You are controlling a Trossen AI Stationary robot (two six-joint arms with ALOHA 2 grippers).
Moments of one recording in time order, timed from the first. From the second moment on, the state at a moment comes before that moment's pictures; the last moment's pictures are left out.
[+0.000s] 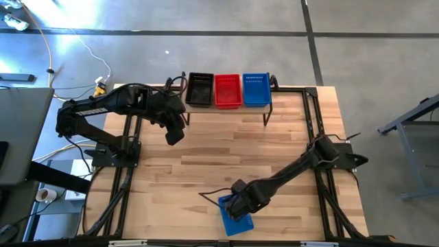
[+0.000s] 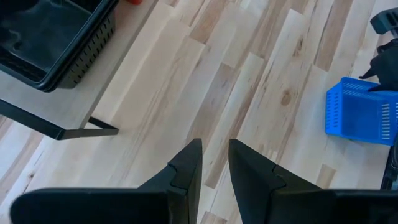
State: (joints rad) left arm 0.21 1.29 1.50 -1.24 -0.06 -0.35; right arm 0.54 2.08 1.68 -1.03 -0.03 1.38
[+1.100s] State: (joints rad) left arm 0.21 1.29 1.50 -1.24 -0.10 -0.30; right arm 0.48 2.09 1.74 -1.12 -0.01 1.24
